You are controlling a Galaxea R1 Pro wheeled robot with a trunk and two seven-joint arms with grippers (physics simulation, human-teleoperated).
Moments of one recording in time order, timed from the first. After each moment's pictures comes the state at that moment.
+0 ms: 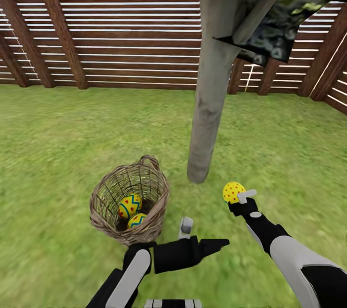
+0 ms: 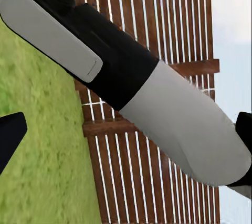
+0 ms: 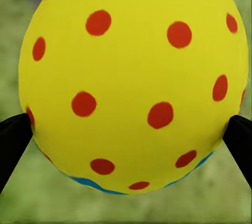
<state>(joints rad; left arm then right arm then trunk) -0.31 -0.12 -0.47 -1.30 1.02 0.84 -0.50 -0.86 -0.11 0.06 -0.24 0.22 -0.05 -0.03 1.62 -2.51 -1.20</state>
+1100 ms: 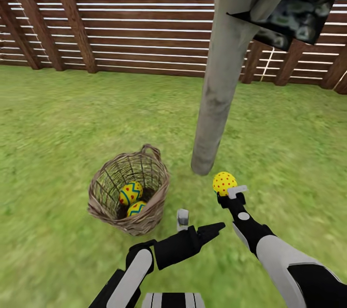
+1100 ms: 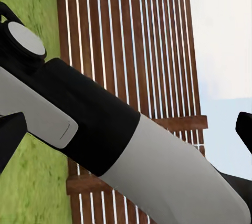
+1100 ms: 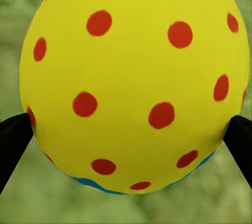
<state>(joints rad) -0.31 -0.13 -0.48 -1.29 1.11 0.68 -0.49 -0.86 -0.02 0.06 -0.23 0.20 -0.26 -0.14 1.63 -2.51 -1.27</state>
